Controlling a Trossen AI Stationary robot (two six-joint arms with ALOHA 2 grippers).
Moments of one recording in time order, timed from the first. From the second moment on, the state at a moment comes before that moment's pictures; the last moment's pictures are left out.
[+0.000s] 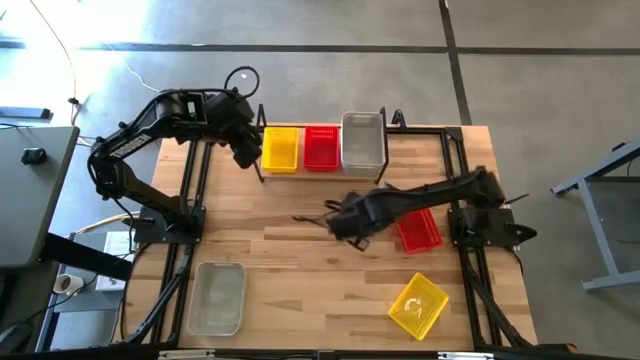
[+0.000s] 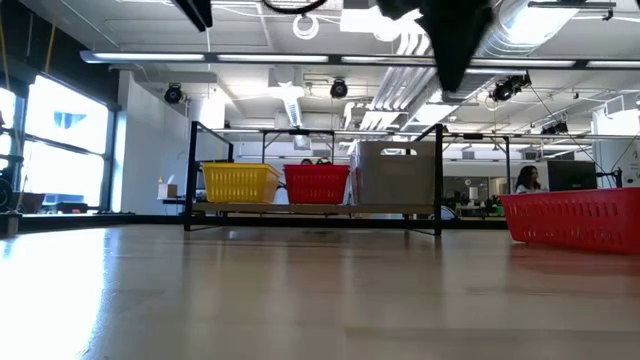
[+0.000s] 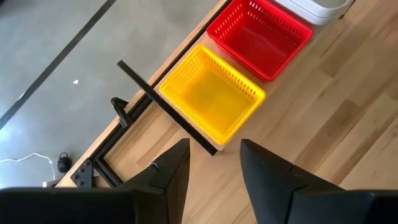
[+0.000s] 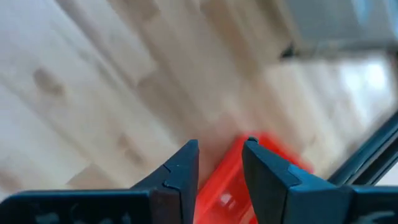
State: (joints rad) left arm 0.42 1.41 1.86 -1.55 -0.37 -0.28; right arm 0.23 1.89 1.81 -1.57 0.32 0.84
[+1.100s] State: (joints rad) left arm 0.41 1.41 1.86 -1.50 -0.26 -0.45; right arm 0.97 1.60 1.46 -1.45 0.10 1.74
